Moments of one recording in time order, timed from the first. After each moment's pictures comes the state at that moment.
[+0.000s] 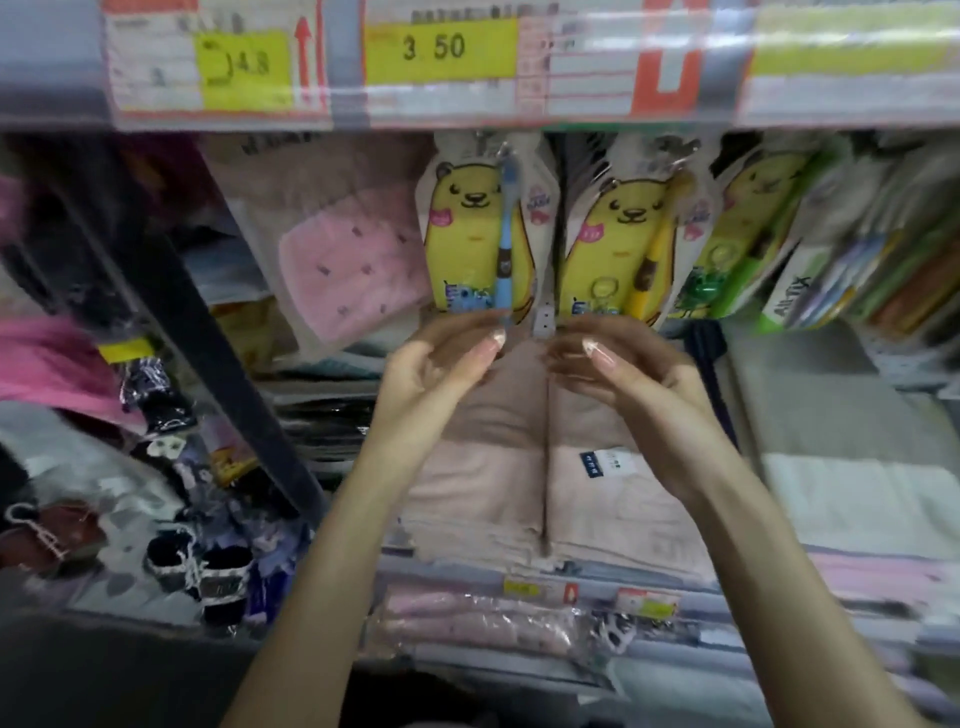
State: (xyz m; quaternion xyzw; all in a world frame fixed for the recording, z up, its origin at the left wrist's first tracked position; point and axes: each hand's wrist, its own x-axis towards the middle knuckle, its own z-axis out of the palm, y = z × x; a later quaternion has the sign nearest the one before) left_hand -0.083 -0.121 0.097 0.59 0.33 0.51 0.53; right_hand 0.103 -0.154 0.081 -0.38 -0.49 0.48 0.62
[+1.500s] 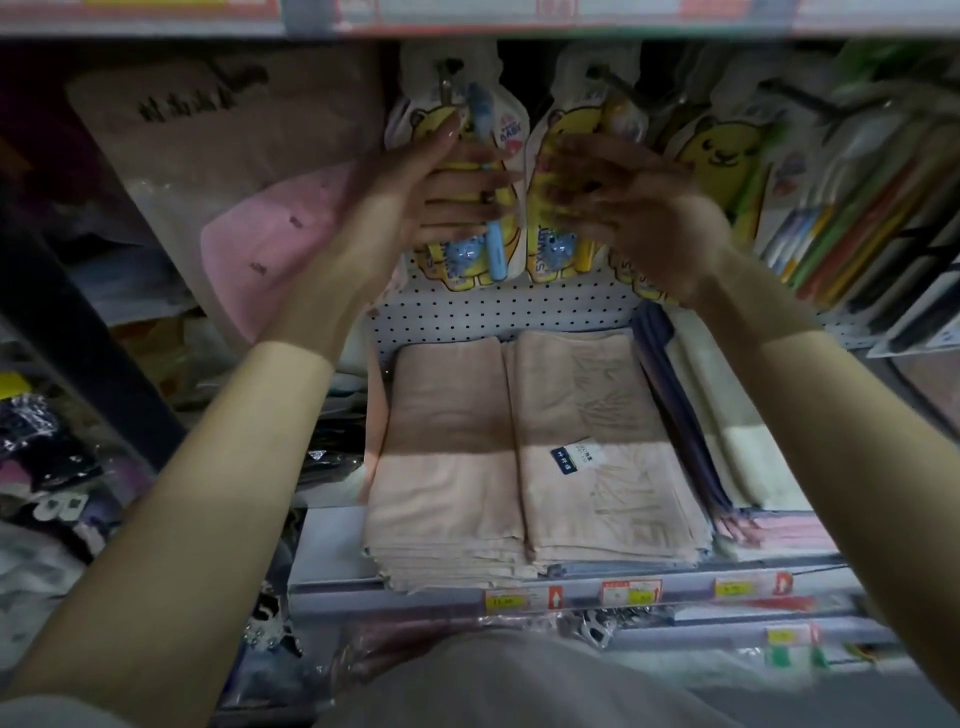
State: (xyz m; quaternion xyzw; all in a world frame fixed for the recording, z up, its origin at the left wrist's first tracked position) left_hand -0.062 0.002 0.161 0.71 0.25 0.37 0.54; right_hand 0.163 -0.061 0.145 -0.38 -0.54 0.47 0.59
